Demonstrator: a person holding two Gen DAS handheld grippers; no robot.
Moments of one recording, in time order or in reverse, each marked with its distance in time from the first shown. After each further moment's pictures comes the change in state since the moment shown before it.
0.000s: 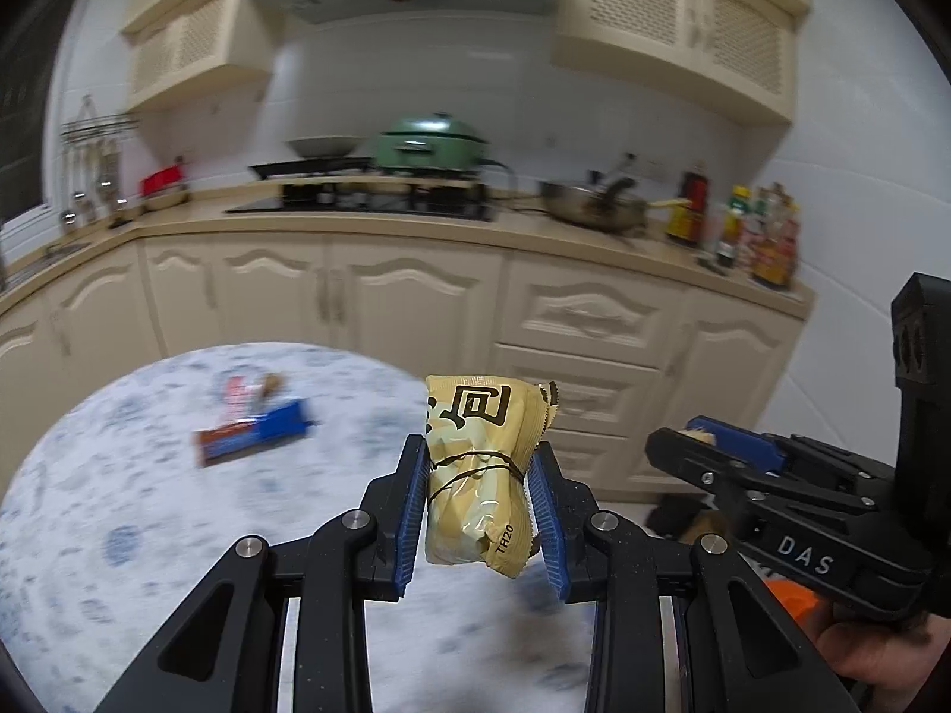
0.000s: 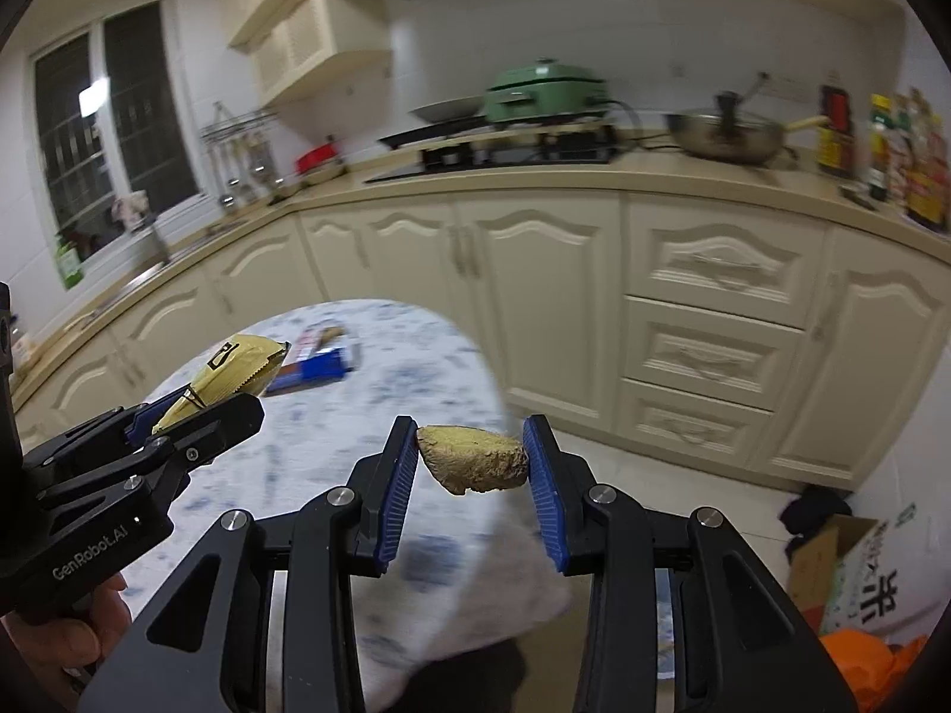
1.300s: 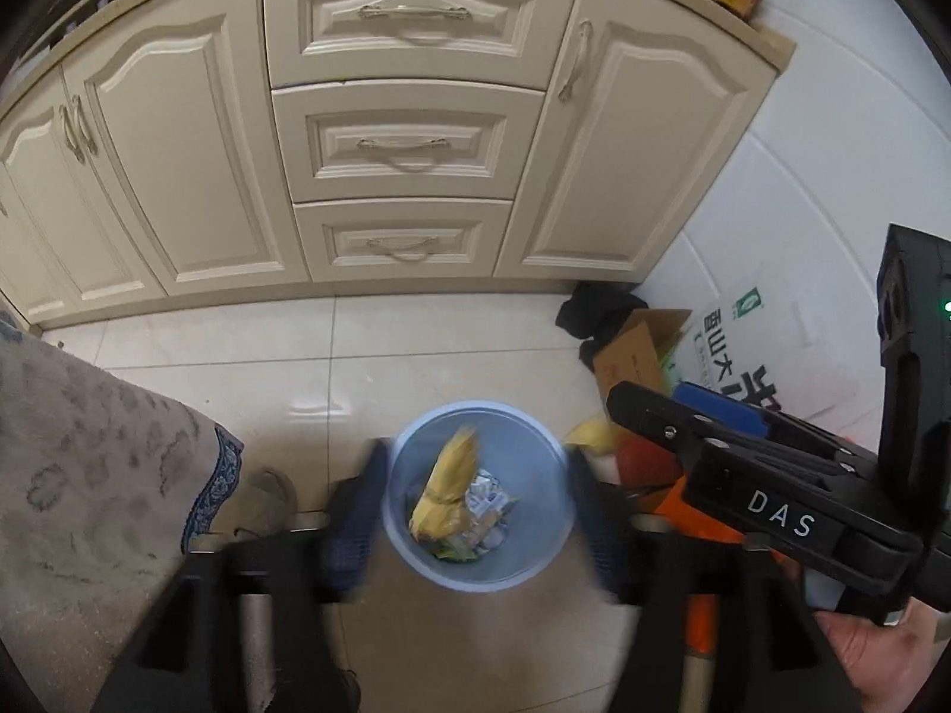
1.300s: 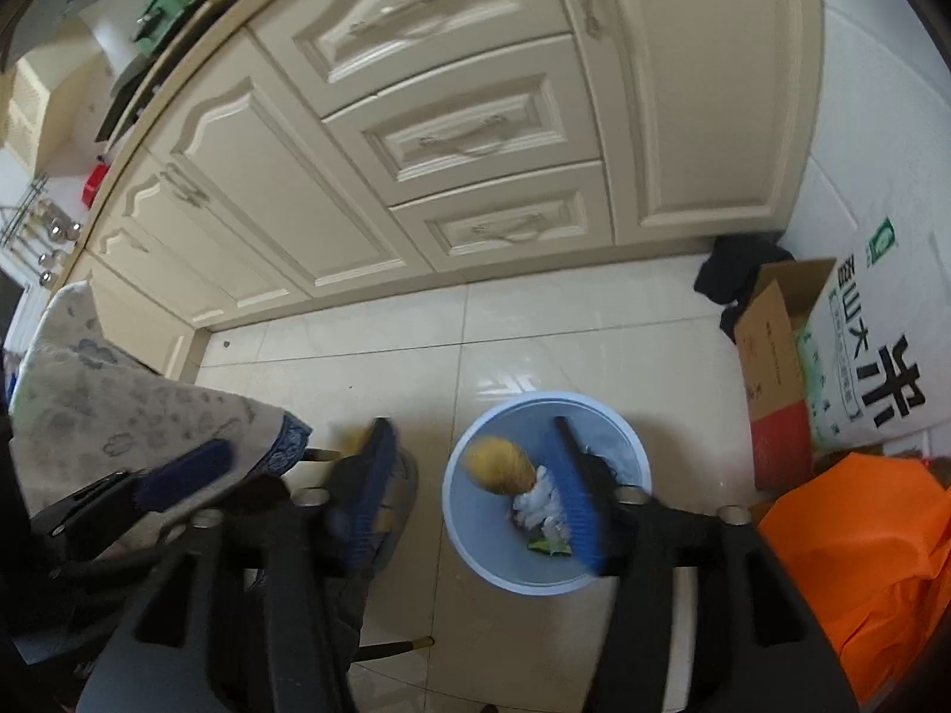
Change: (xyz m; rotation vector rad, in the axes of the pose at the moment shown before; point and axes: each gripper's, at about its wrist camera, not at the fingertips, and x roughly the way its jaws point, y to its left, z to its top) left arm 0.418 -0.168 -0.017 0.138 0.550 -0.168; right arm 0.112 -0.294 -0.136 0.484 0.323 -0.209
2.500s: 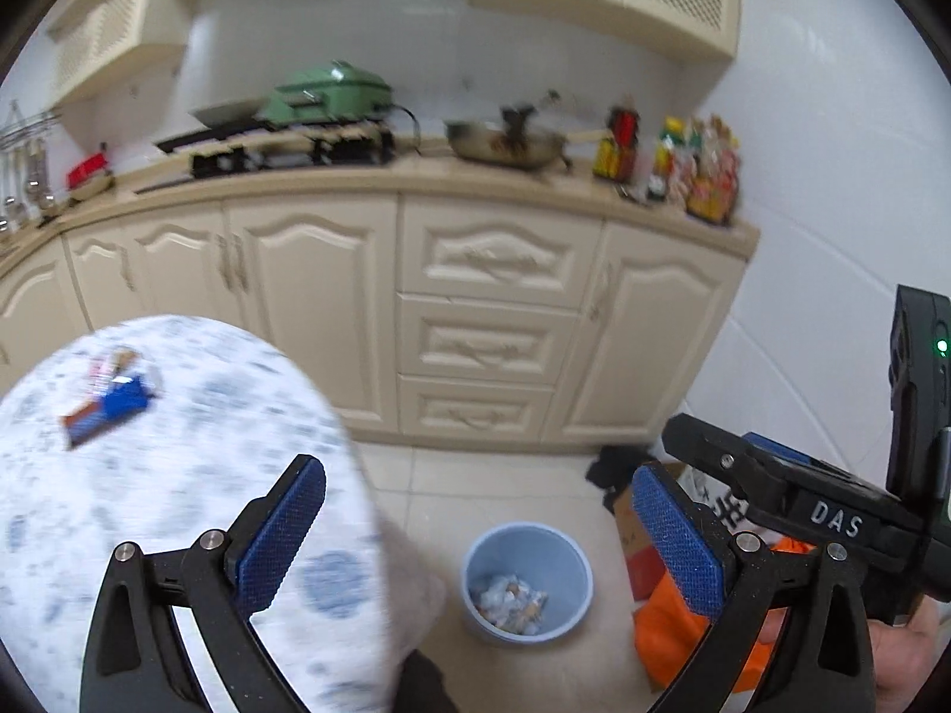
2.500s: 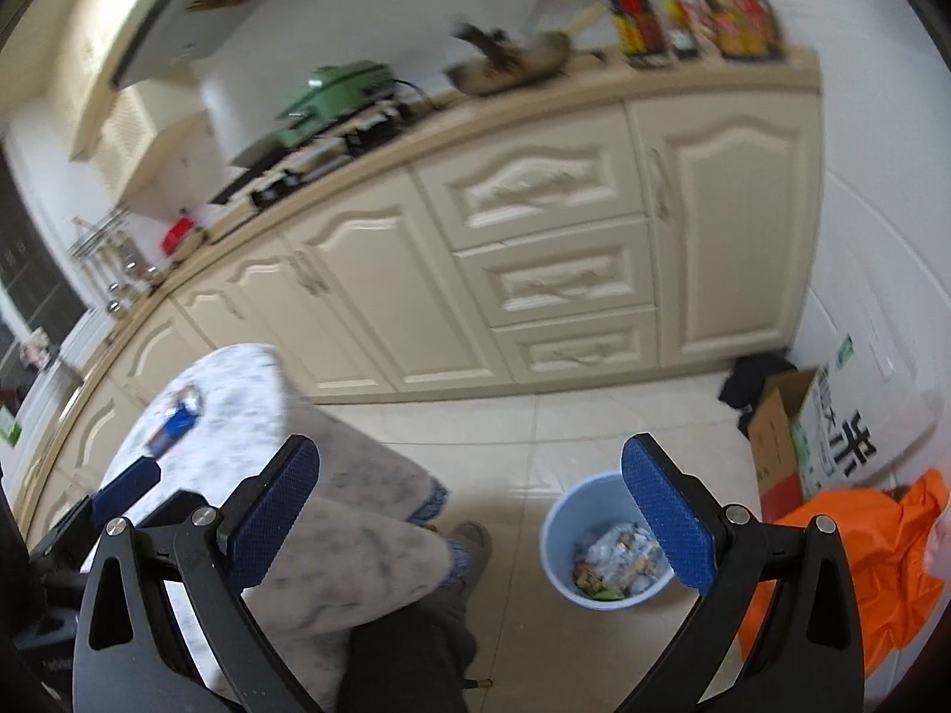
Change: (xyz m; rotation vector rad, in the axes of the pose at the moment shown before) left arm -0.341 0.043 -0.178 -0.074 -0.452 0.087; right arm -0.199 0.146 -0.029 -0.115 -0.297 0.089
